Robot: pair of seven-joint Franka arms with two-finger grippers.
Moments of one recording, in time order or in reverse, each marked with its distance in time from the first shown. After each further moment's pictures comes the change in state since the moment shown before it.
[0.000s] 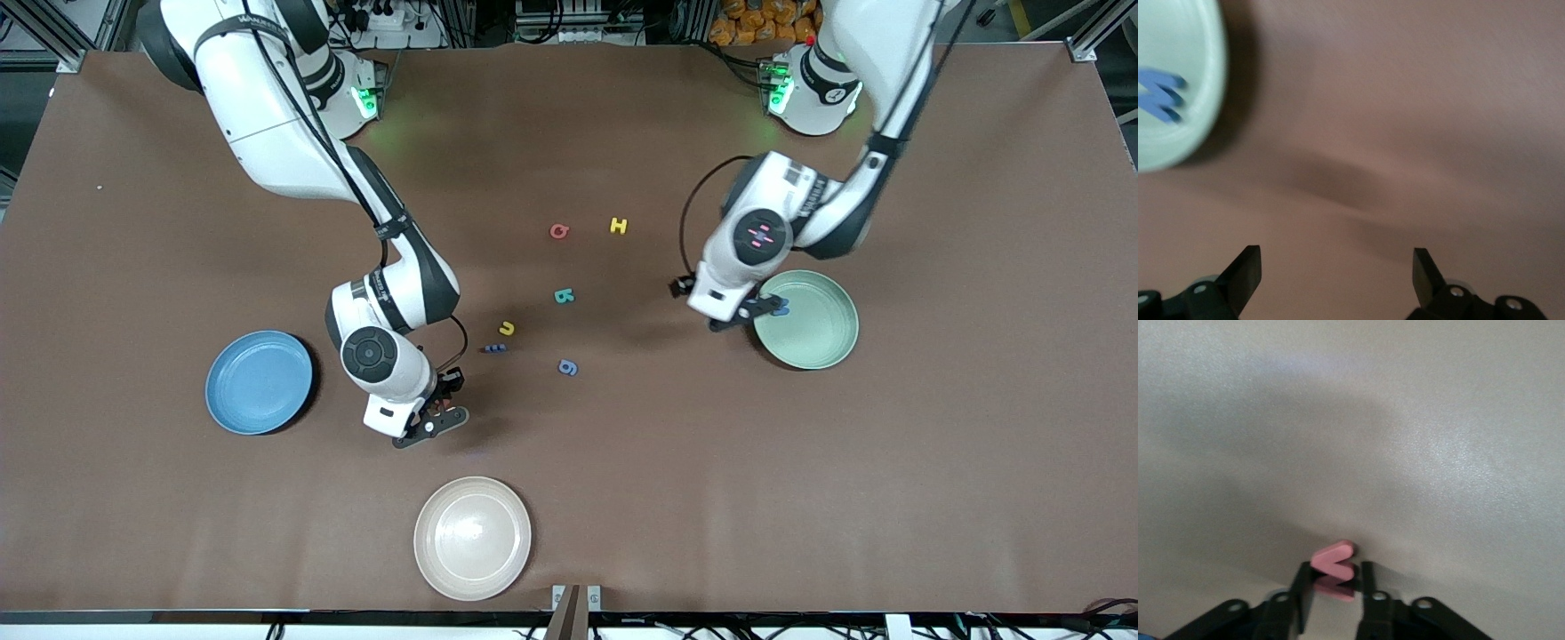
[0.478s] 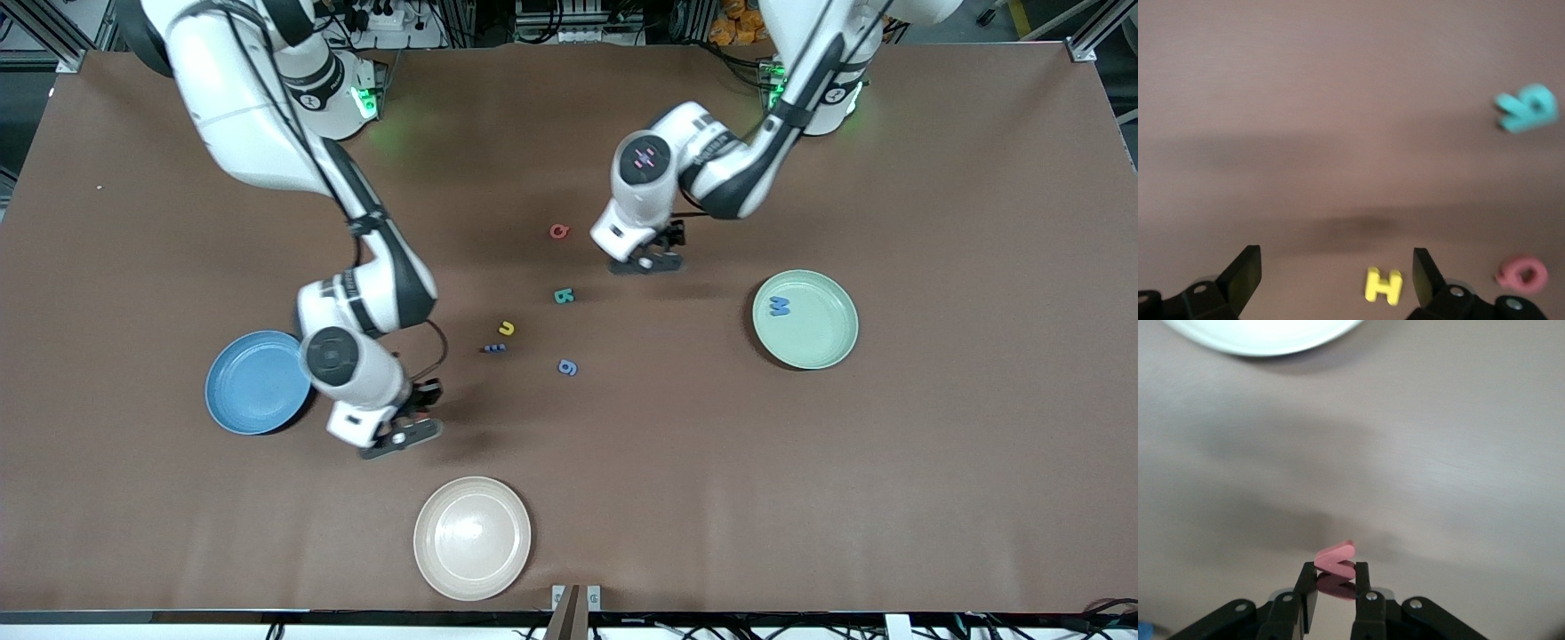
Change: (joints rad) left arm -0.218 0.007 -0.044 -0.004 0.116 0.093 0.142; right arm -0.091 -0.092 -0.013 0.032 -0.001 -0.104 0.014
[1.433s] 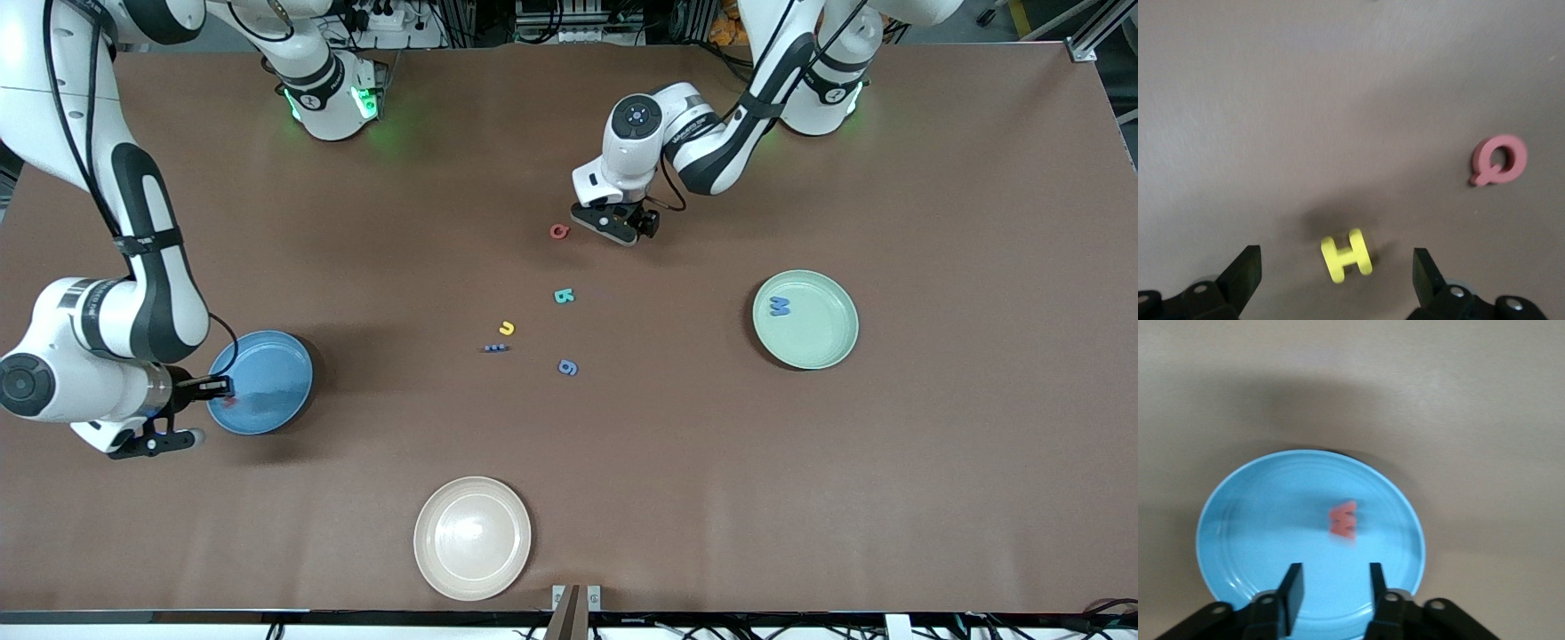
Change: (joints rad) left arm 0.003 0.001 -0.087 -0.210 0.039 0.297 0.207; right arm -0.389 -0.074 -0.006 -0.072 -0.047 -0.166 -0.234
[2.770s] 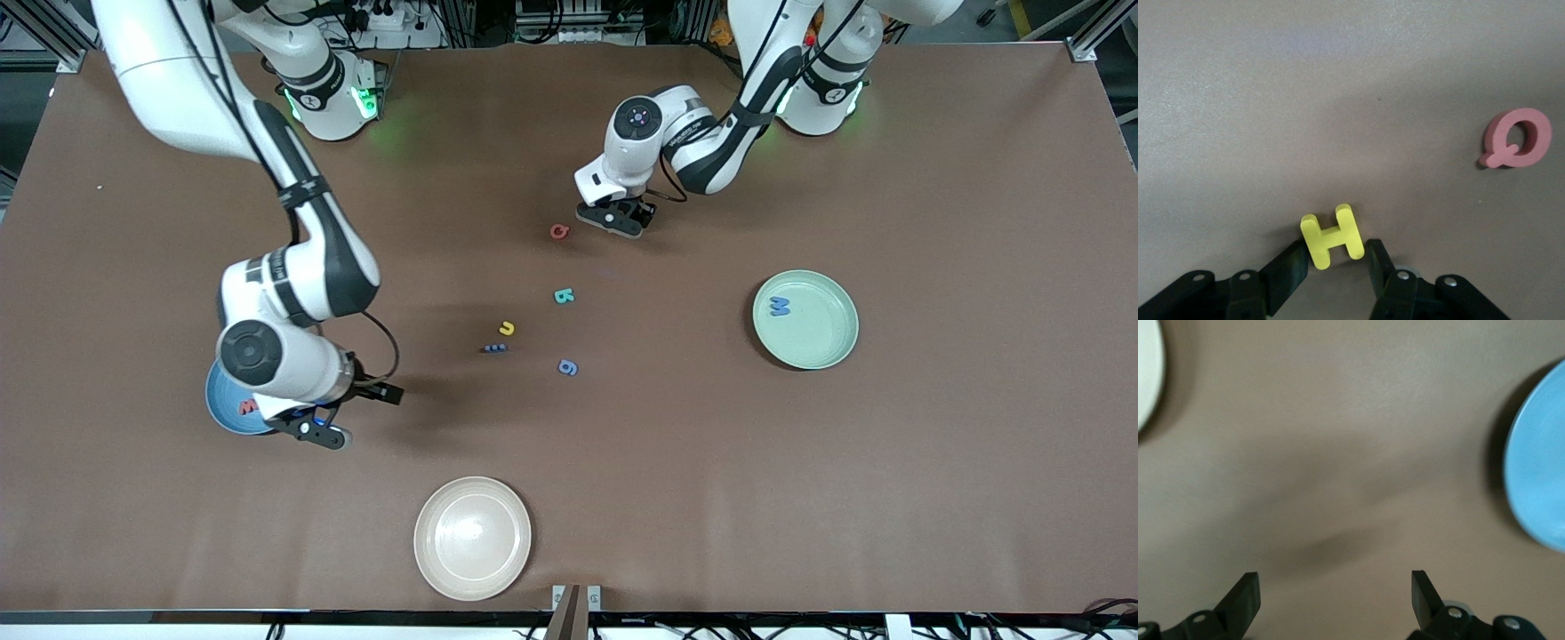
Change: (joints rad) left arm -0.005 0.049 -0.021 -0.035 0.009 0.090 -0.119; right arm 0.322 -0.028 0.092 0.007 0.022 0.068 0.995
